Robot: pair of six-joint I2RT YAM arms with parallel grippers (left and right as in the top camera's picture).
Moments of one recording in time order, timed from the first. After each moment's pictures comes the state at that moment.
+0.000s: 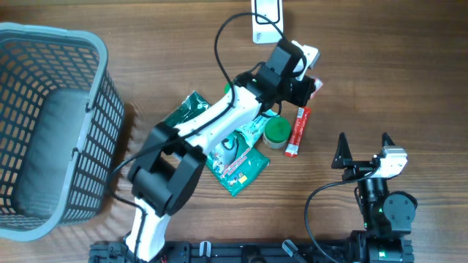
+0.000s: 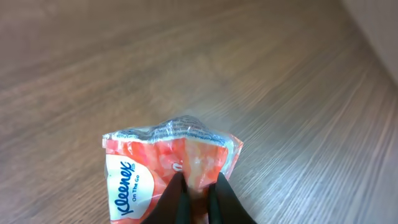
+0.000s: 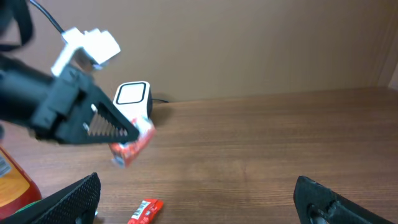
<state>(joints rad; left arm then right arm) -0.72 2.11 1.61 -0.27 0.32 -0.30 -0.05 0.04 0.01 0.00 -0.07 0.08</state>
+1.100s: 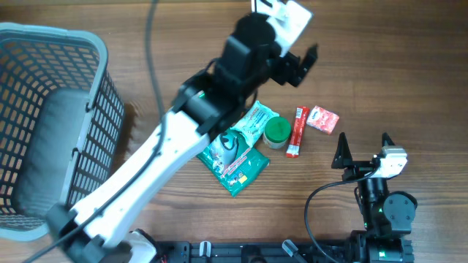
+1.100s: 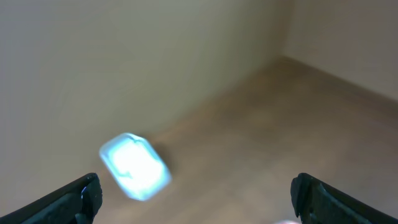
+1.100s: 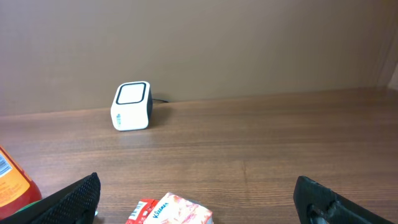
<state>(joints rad) -0.72 1.59 1.61 -0.33 -0.10 0.08 -0.05 0.04 0.01 0.00 -0.07 0.08</state>
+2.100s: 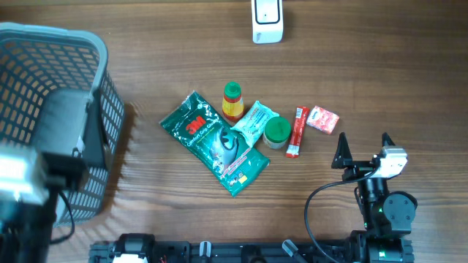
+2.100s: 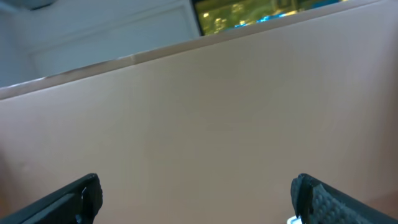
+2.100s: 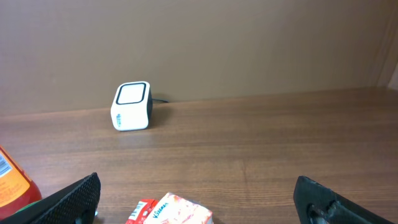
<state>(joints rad) -0.05 0.69 1.51 -0.51 0.16 0.26 -0.05 0.04 0.01 0.00 -0.07 0.08</state>
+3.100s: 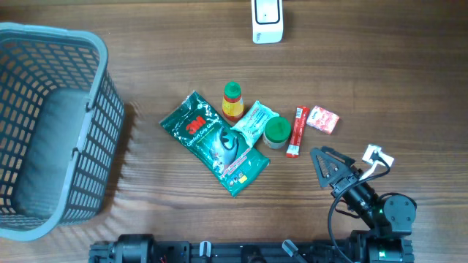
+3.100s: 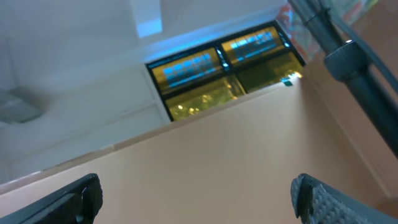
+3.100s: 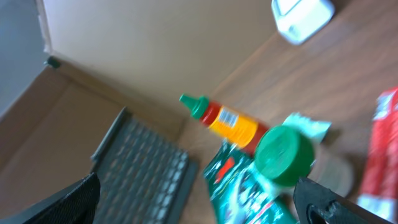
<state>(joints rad) -0.01 0.06 1.31 -0.56 0.42 0.22 -0.05 0.04 0.01 0.02 -0.71 1.03</state>
